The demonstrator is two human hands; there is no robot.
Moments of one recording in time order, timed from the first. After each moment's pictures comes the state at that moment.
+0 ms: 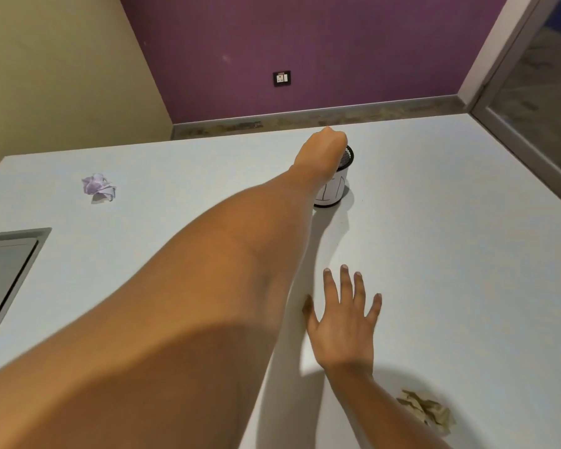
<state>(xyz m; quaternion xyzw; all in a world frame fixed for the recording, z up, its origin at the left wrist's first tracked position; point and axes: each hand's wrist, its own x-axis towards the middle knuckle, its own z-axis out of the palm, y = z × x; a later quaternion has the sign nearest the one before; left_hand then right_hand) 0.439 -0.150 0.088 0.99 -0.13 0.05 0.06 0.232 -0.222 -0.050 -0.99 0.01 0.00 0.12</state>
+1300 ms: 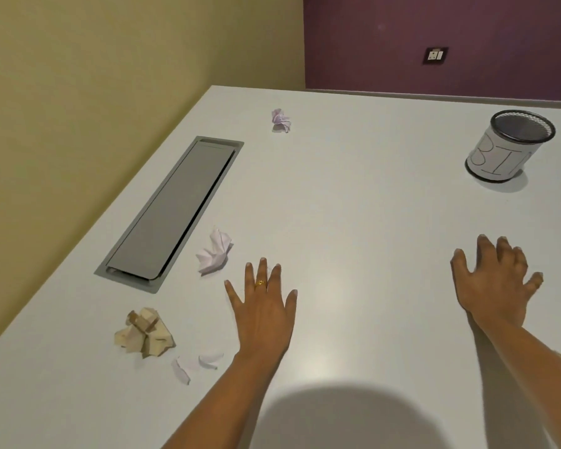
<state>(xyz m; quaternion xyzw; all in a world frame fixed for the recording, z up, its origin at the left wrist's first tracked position) 0.029 0.023 -0.022 0.94 0.33 -0.03 0.10 0.223 -0.219 -0.036 -0.99 0.00 -0.02 0.14</state>
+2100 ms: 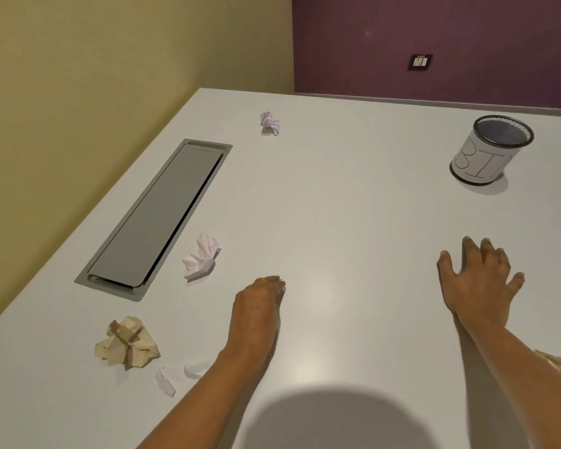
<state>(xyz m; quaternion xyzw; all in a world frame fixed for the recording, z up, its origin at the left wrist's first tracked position) 0.038 0.026 0.003 0.92 0.27 0.06 0.28 0.224 -0.221 -0.038 -0.99 0.01 -0.02 0.14</state>
